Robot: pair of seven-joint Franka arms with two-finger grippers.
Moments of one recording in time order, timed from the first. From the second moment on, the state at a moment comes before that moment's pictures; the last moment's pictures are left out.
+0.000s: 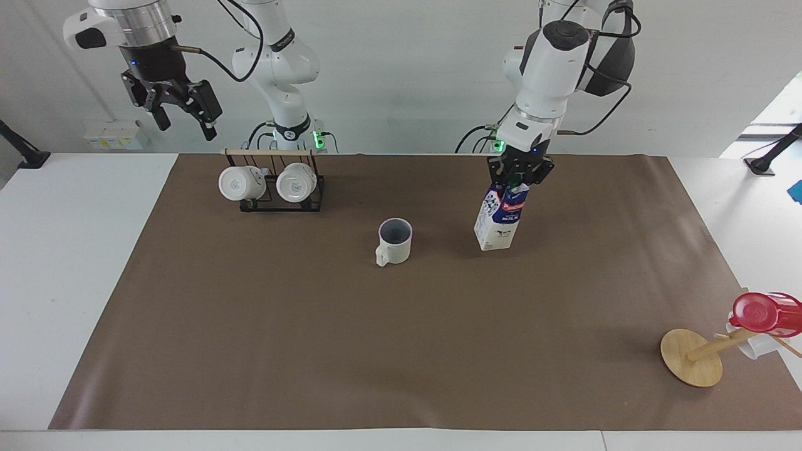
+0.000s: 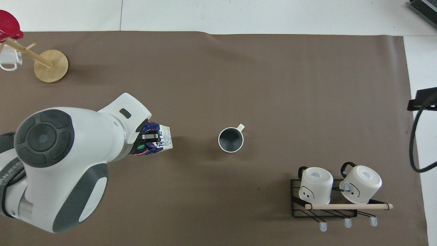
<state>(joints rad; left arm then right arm) -0.45 -0.13 -0.04 -1.99 0.00 1.97 -0.49 0.01 -0.08 -0.05 -1.46 -0.03 1.50 0.27</state>
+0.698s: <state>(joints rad) -0.58 0.02 -0.03 -1.94 0.00 2.03 -0.68 0.03 -0.08 -0.05 -1.57 -0.03 1.49 0.15</state>
